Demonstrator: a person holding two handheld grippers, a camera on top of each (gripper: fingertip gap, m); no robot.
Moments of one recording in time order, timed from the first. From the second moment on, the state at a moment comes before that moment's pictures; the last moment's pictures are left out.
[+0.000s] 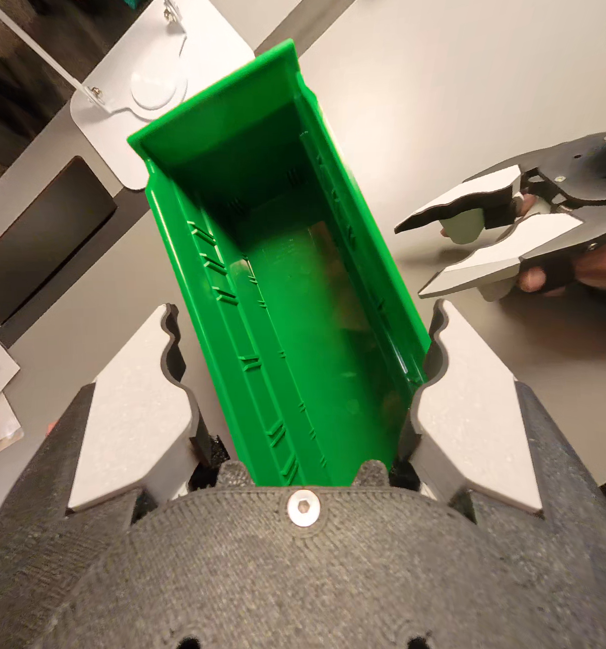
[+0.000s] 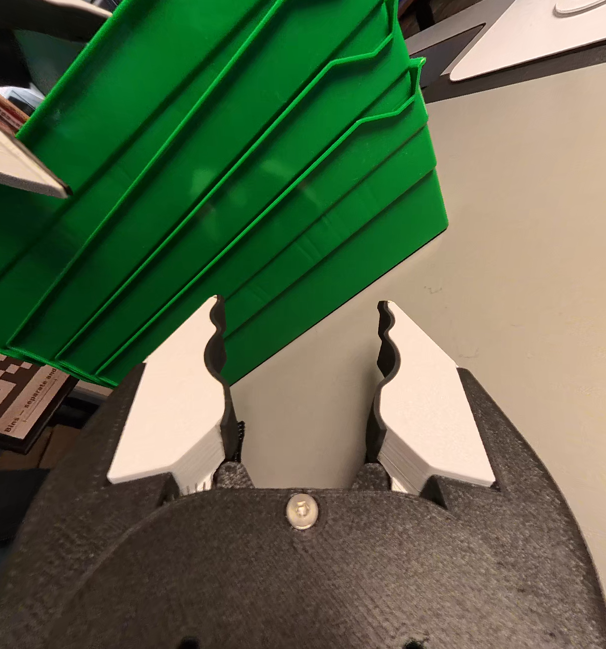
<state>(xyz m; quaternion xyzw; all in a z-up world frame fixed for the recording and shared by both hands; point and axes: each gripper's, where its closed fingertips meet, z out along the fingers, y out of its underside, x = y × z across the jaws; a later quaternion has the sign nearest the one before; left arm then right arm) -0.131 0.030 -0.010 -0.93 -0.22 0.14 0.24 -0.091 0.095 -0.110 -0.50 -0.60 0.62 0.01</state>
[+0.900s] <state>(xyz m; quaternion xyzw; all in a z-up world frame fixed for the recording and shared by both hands) -0.134 0.030 0.016 -0.94 -0.20 0.12 0.24 -0.089 0.094 -0.112 -0.50 -0.60 0.62 0.01</state>
